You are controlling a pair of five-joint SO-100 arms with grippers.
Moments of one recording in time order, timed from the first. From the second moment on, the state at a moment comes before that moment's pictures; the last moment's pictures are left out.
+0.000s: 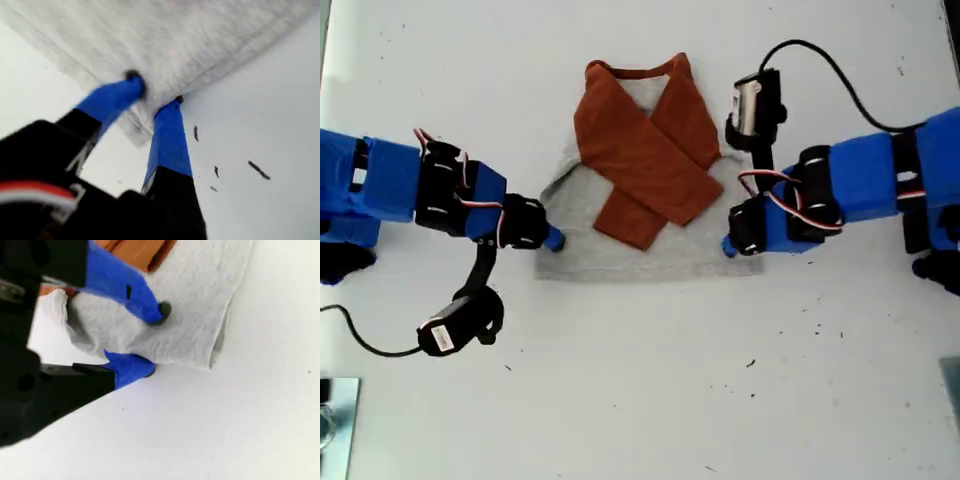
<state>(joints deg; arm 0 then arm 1) -6.7 96.7 125.6 45.5 5.2 6.0 96.7 115.8 59.7 -16.1</state>
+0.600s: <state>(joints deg) 6.7 104.9 121.5 47.4 1.2 -4.6 134.2 125.4 65.7 -16.4</state>
